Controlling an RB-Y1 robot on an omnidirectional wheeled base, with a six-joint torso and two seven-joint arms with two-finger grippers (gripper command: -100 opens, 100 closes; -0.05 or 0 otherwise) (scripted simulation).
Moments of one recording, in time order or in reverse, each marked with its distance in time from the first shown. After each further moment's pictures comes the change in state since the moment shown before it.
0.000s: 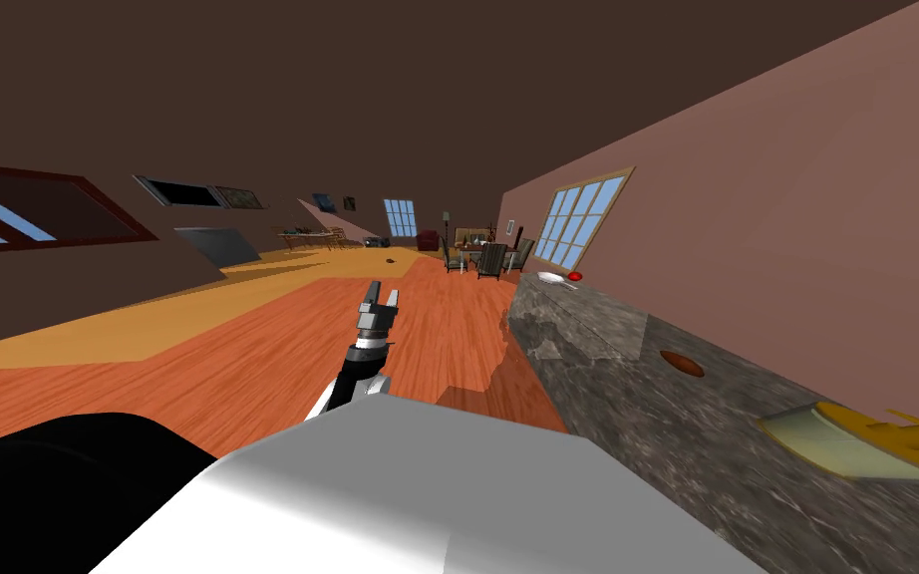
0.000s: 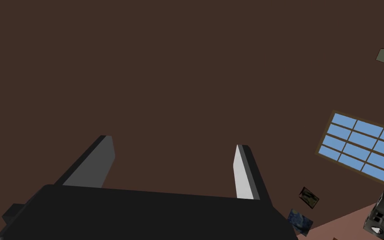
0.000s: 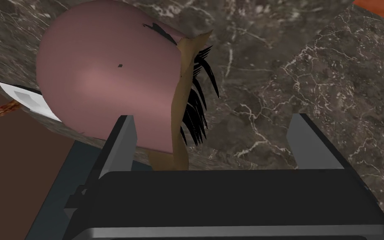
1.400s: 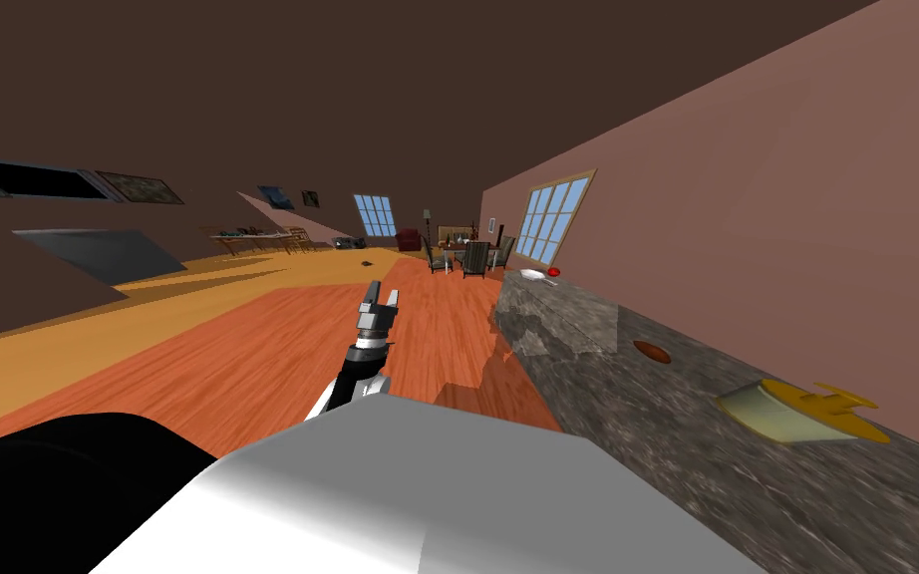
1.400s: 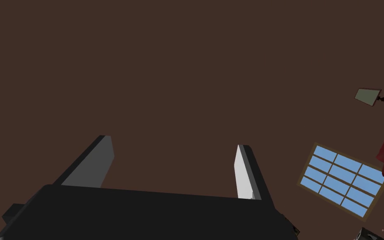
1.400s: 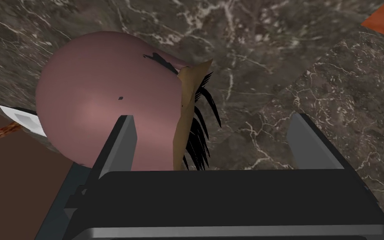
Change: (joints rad) left arm 0.000 0.000 0.000 0.000 0.000 0.000 0.000; right arm -0.185 -0.171 0.074 0.412 -0.162 -0.248 0.156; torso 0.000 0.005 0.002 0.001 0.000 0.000
